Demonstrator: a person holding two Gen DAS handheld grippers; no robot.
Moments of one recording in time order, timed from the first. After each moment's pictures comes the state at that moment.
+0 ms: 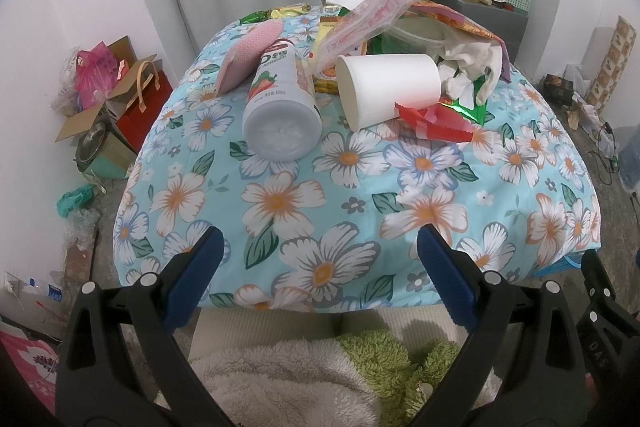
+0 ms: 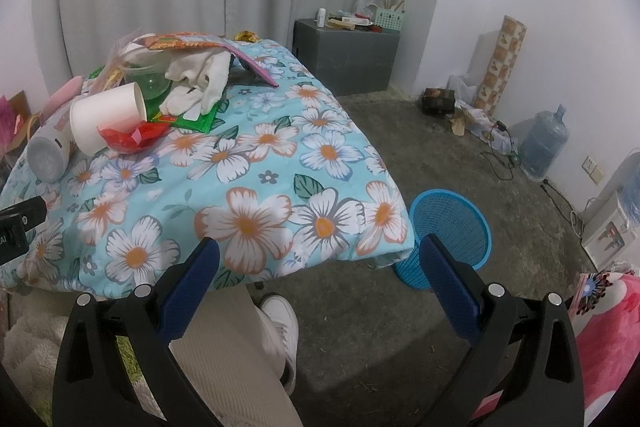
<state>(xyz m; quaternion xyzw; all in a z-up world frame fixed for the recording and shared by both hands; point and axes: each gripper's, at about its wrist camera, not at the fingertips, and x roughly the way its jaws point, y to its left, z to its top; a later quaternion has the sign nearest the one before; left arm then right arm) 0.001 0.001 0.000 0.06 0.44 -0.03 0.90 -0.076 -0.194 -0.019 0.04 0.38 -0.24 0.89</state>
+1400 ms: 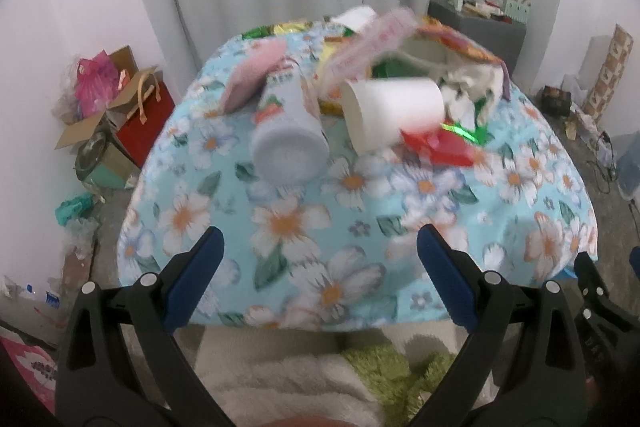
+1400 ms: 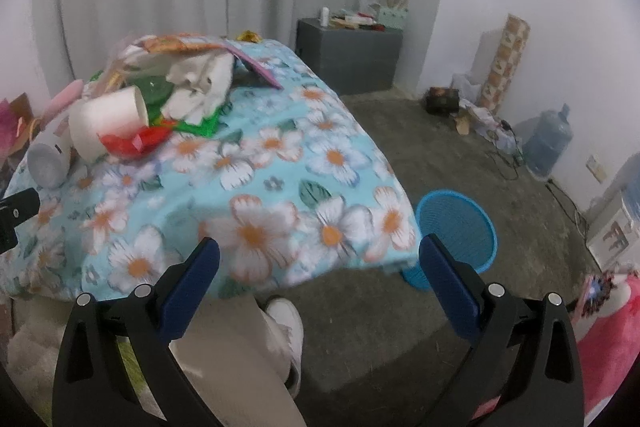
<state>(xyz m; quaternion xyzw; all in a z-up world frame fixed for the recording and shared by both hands) 0.007 0.011 0.011 0.05 0.41 -0.03 0.91 -0.058 -0.194 -0.012 0.04 0.36 -0.23 0.90</state>
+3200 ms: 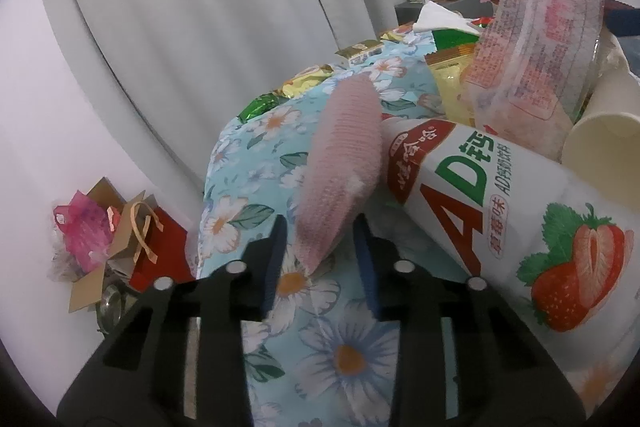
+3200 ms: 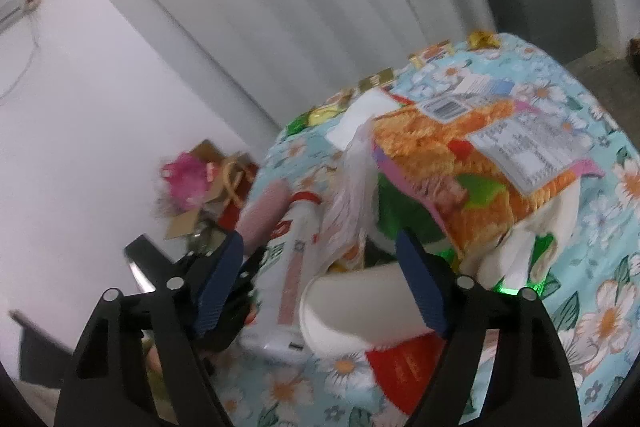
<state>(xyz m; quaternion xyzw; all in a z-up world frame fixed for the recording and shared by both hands) 0.186 0.095 -0.052 0.24 0.30 -0.12 0.92 0.151 -0.141 0.027 0.26 0.36 0.13 0.89</state>
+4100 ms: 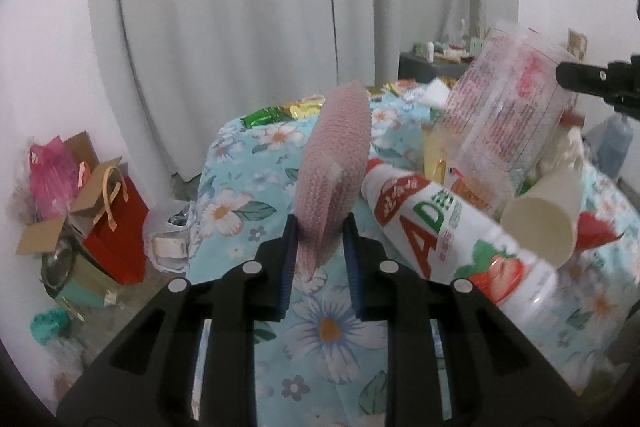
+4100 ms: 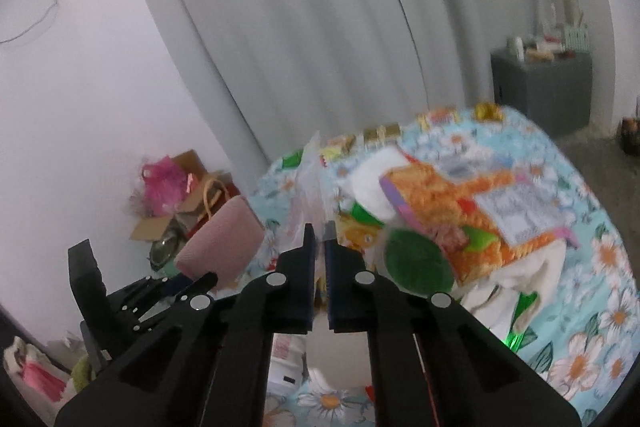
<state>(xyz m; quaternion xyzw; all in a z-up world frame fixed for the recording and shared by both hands) 0.152 0.135 -0.007 0.09 0.29 -0.15 0.94 0.139 -0.113 0.063 0.16 0.28 0.11 0.94</state>
